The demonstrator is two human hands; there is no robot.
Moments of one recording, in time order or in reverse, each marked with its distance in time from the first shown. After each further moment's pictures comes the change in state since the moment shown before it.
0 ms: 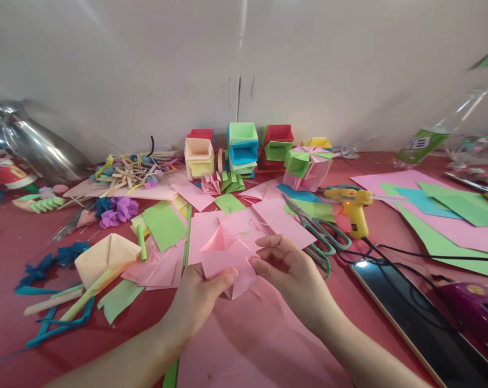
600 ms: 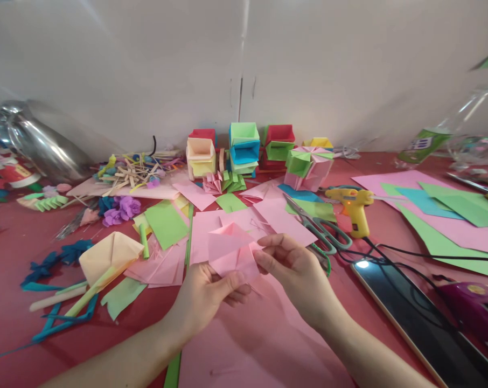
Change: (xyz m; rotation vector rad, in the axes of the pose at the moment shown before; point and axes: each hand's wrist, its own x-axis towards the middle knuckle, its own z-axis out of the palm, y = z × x) left_hand 0.000 0.002 0.001 0.083 -0.060 -0.110; right_hand 0.002 0.003 -0.002 0.067 0.007 -0.008
